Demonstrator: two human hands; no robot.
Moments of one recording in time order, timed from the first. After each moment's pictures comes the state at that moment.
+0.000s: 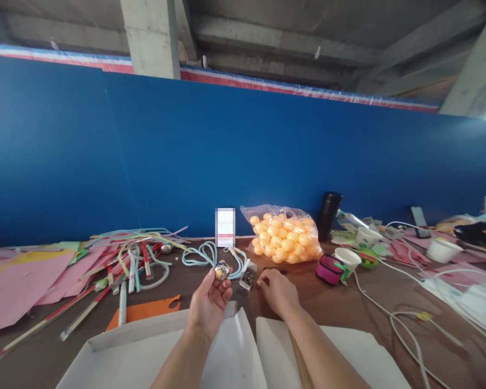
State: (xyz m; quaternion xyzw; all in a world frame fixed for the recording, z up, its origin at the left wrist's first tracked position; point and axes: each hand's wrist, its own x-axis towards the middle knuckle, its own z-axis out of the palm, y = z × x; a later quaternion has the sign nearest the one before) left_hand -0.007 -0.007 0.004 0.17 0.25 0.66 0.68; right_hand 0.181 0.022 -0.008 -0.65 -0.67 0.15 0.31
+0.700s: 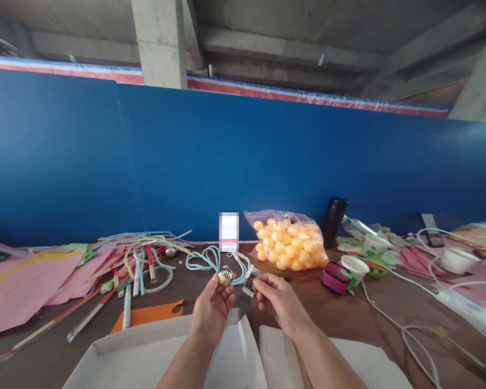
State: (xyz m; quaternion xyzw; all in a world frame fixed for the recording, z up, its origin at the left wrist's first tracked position) left_hand -0.006 -0.007 0.005 0.16 0.26 0.66 0.68; right_hand 0.160 0.004 0.011 -0.41 -0.47 0.59 0.52
